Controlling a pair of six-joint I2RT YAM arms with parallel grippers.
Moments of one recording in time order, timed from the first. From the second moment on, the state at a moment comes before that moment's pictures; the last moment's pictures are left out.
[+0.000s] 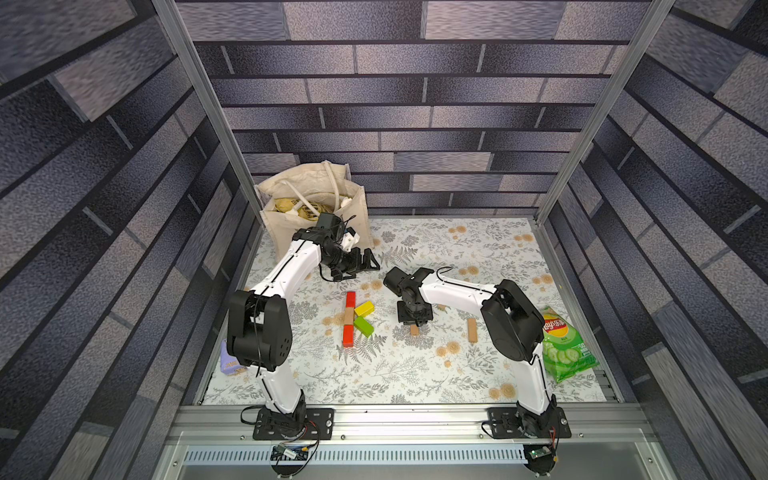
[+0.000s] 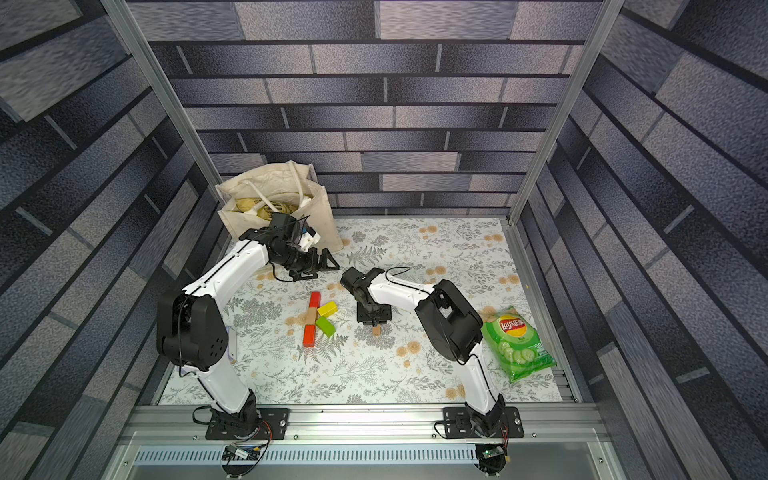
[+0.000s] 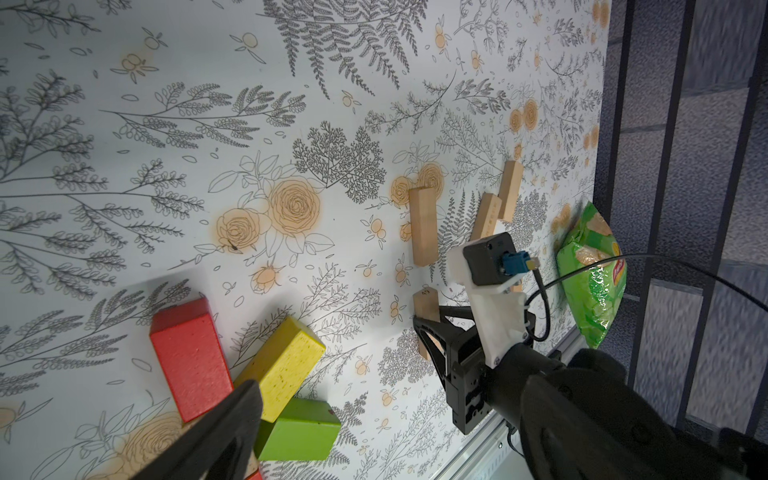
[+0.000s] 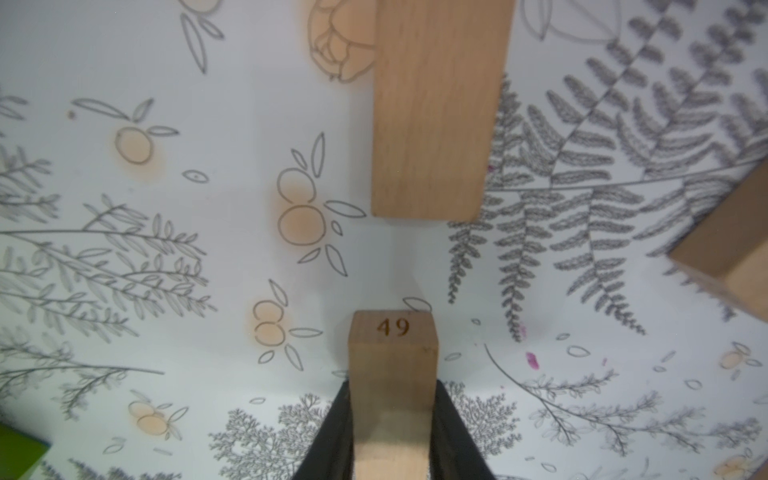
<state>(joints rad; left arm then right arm) -0.19 1.77 1.49 -0.90 0.62 -0.25 0.86 2.08 1.52 -0.96 0.07 0.76</state>
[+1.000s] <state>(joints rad) -0.17 1.70 1.27 -0.93 0.53 -0.30 0.85 2.10 1.54 -0.98 0.07 0.76</state>
